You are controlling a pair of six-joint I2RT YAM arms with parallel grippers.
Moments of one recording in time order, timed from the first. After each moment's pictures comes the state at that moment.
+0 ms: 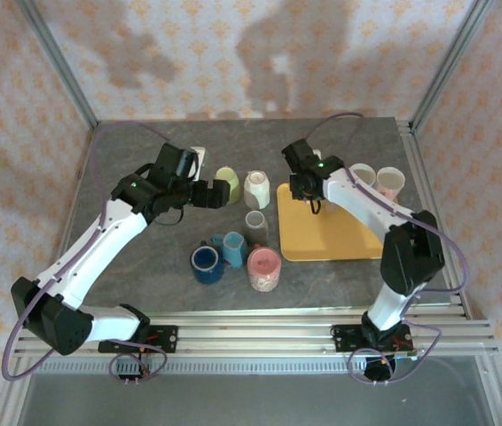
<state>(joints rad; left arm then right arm) -0.46 1.30 1.32 -0.86 0.00 -0.36 0.53 1.68 1.41 -0.86 0.31 0.46</state>
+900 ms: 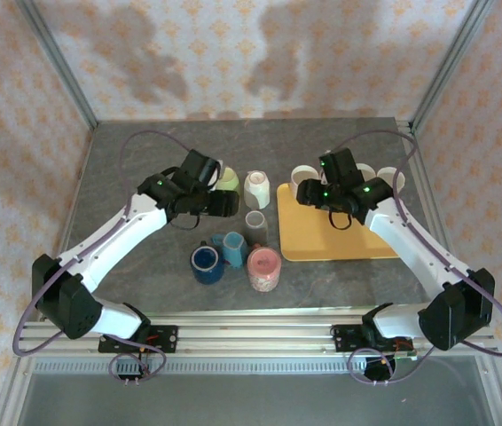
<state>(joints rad) -0.53 1.40 1.28 -0.85 0.03 -0.39 0.46 1.30 1.19 -0.79 0.00 0.53</state>
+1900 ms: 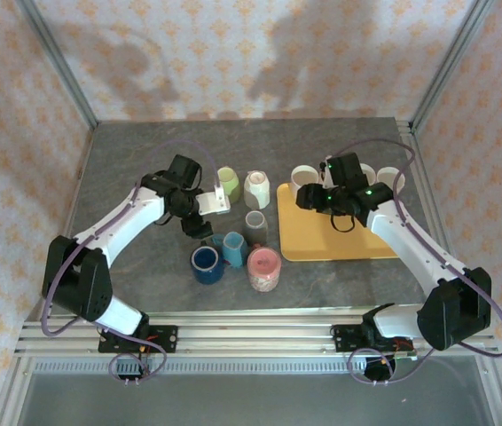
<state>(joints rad) -0.33 1.51 1.16 -0.85 0.26 0.92 0.38 1.30 1.09 -0.69 -0.18 0.48</state>
